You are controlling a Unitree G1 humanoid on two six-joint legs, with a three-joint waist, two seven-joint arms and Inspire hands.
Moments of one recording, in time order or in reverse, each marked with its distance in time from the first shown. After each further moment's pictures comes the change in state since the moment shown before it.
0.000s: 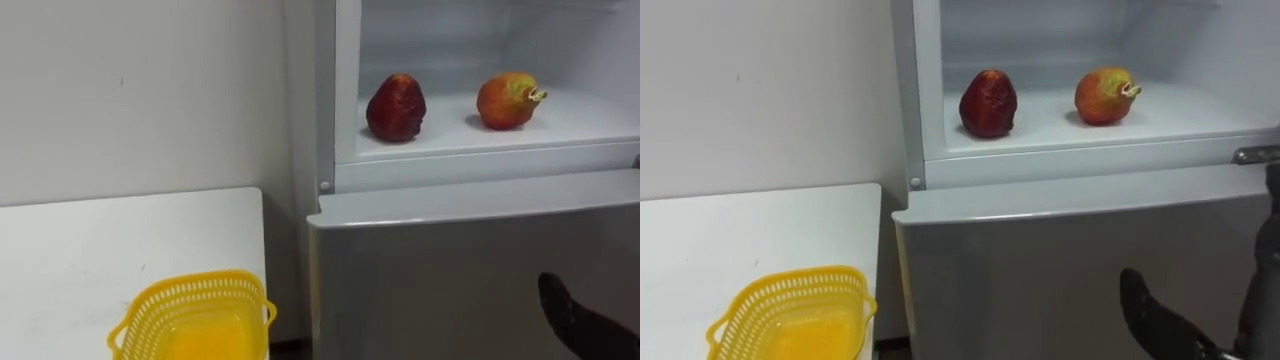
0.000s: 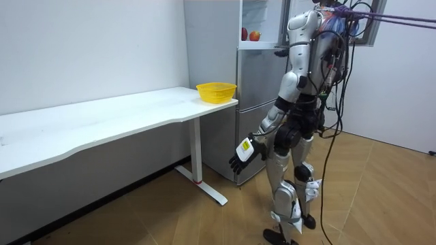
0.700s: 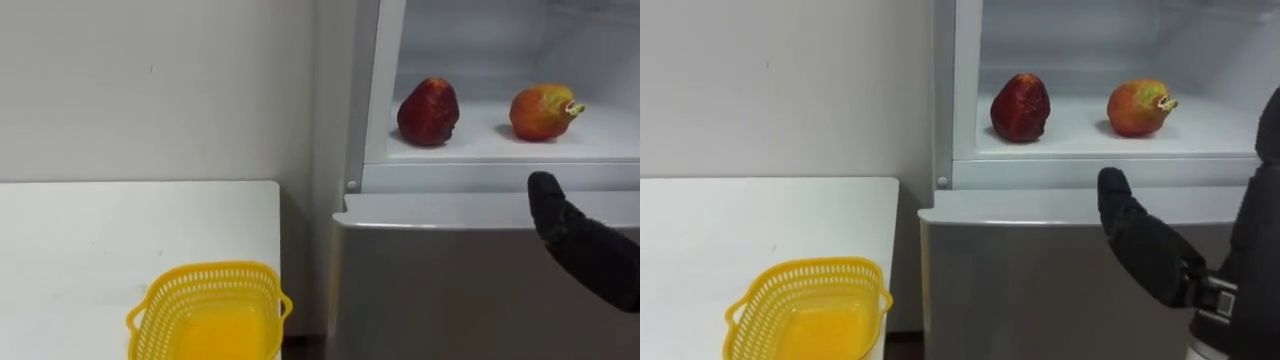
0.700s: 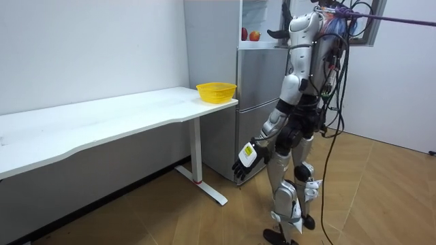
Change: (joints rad) left arm -0.033 0.035 0.008 0.047 0.035 0.014 -0.040; right arm -0.228 -0.097 0.014 -0.029 -0.068 -0.040 -0.028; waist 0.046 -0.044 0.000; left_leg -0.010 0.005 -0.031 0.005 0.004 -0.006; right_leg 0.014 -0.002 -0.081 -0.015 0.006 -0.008
